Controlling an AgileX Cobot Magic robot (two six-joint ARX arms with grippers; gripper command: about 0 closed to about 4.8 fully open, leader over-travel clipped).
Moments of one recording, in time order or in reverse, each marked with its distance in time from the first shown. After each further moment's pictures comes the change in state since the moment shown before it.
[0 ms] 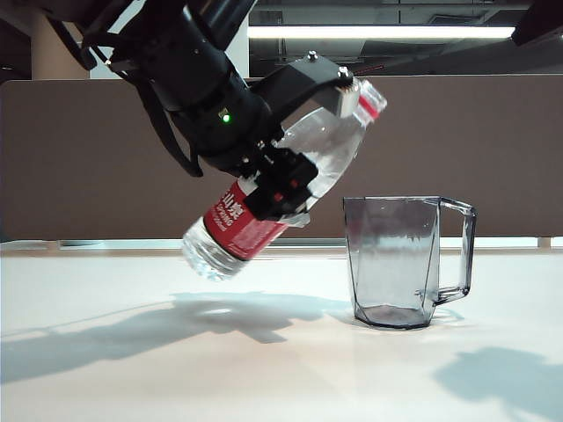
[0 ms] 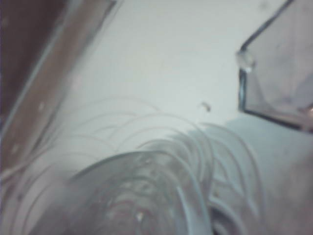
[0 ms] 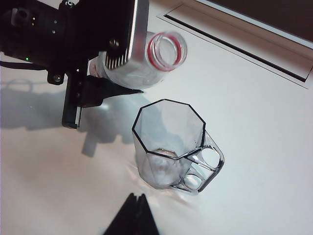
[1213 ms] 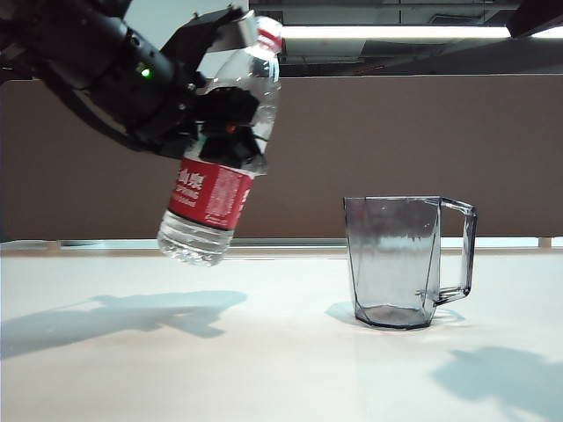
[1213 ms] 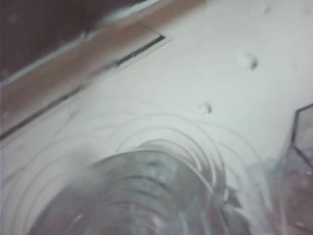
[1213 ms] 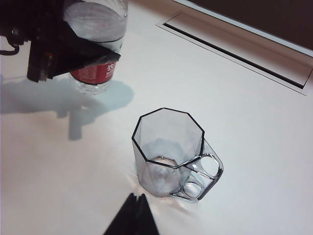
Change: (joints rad) left arm 0.148 -0.209 -0.192 0.158 0.222 -0.388; right arm 0.000 0.000 0.000 0.026 0.003 0.000
